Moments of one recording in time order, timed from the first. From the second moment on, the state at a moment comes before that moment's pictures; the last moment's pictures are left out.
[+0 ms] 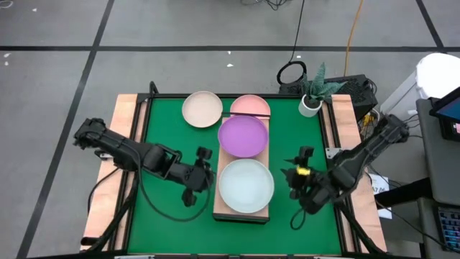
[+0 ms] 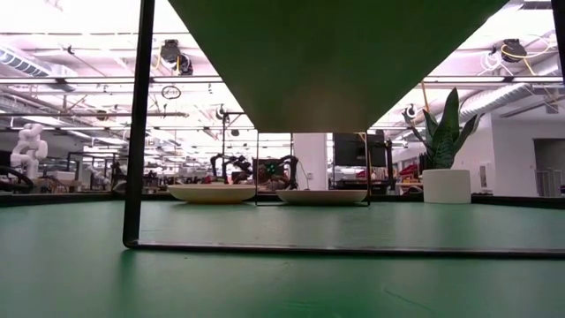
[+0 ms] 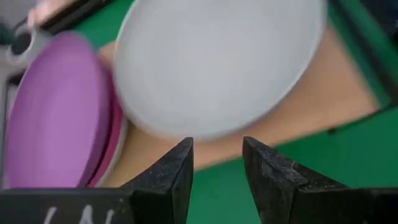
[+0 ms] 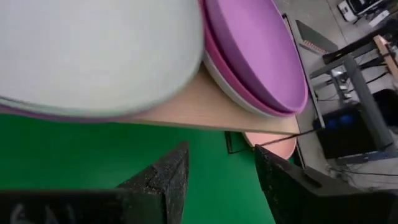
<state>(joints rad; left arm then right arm) -0.40 1.54 1.52 -0.89 -0.28 0.15 0.68 1.31 1.18 -1.18 0.89 0.52</state>
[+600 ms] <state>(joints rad) -0.14 1.53 1.34 -0.84 -0.32 0.14 -0.08 0.76 0.57 -0.33 0.37 -0.38</state>
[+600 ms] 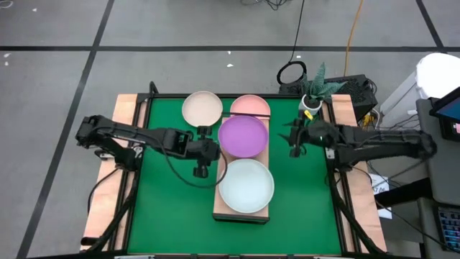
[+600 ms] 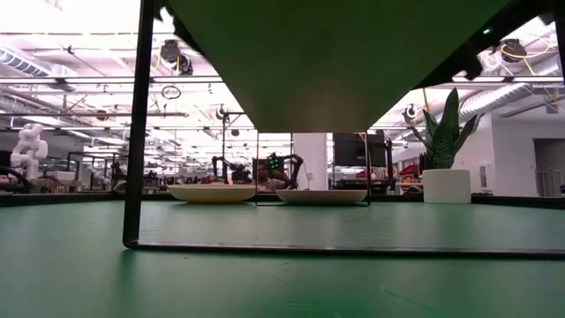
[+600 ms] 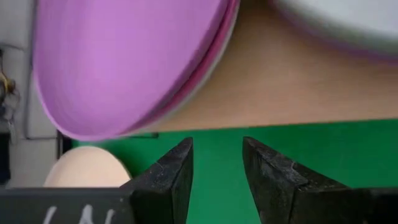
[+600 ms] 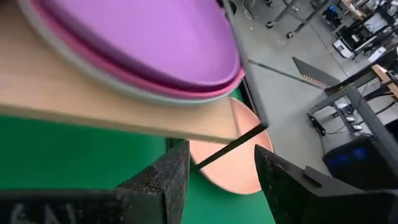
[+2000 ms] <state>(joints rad) -0.11 1.53 1.23 -0.81 -0.32 -0.01 -0.67 1.50 0.57 0.09 -0.13 -0.92</state>
